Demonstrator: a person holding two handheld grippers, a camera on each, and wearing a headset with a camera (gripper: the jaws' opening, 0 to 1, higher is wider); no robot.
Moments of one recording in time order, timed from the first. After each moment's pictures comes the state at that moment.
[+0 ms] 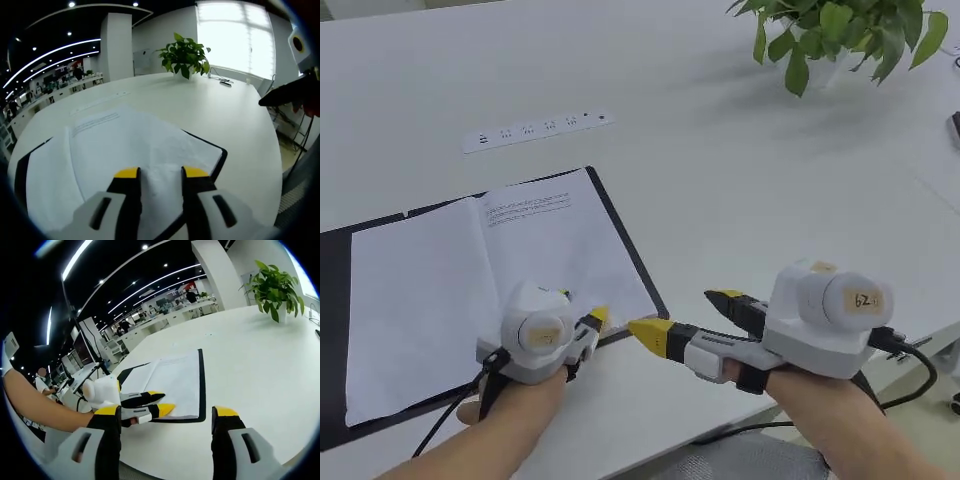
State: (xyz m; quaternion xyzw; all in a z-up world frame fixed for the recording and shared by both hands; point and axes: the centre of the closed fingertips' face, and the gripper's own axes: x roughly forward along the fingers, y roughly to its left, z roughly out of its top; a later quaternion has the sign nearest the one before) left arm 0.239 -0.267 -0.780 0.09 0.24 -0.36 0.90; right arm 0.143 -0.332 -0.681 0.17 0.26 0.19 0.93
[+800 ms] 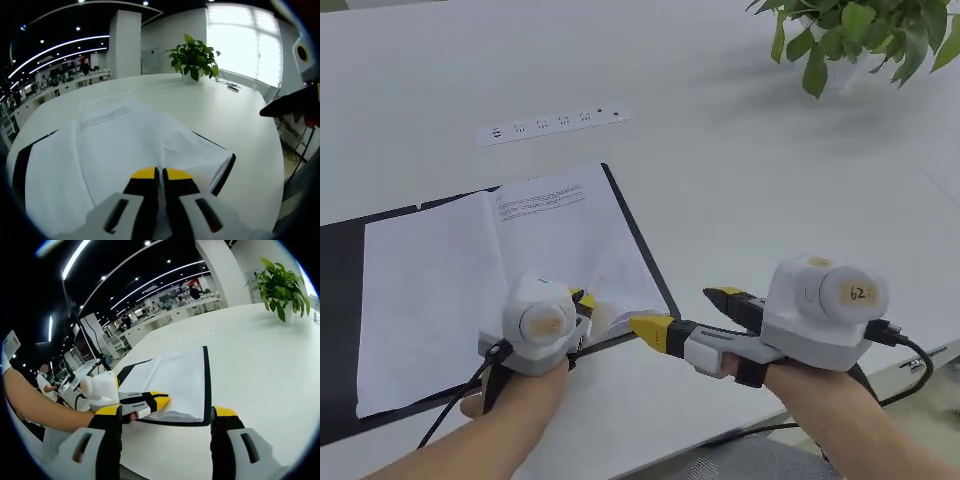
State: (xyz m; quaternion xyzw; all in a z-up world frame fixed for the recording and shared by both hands) left arm 0.250 -0.254 -0.779 0.06 0.25 -0.34 0.91; right arm 0.162 -0.319 -0.690 0.16 0.27 0.21 0.93
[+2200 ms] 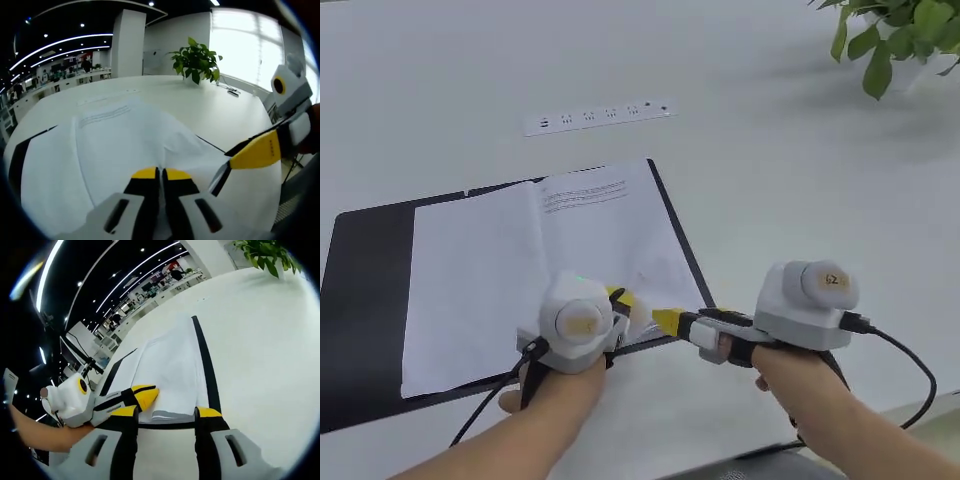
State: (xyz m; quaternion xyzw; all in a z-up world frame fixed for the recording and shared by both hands) left arm 0.254 -0.256 -0.781 0.04 0.25 -0.34 0.91; right arm 0.198 -0.311 -0.760 0.28 0.35 0.16 0.88
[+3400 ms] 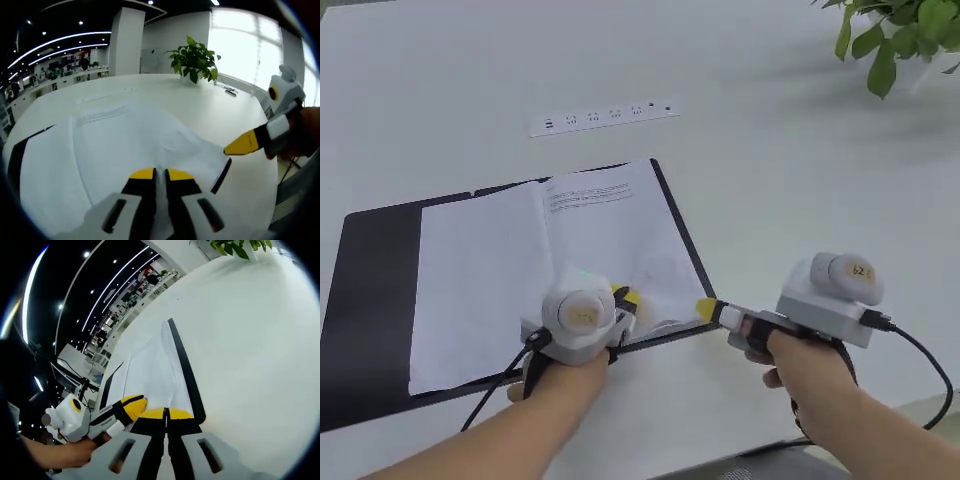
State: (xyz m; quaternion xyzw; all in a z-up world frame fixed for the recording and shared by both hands) left arm 0.251 -0.257 -0.778 0.03 0.26 -0.36 0.90; right arm 0.200 -0.330 -0.758 0.33 0.35 0.11 0.87
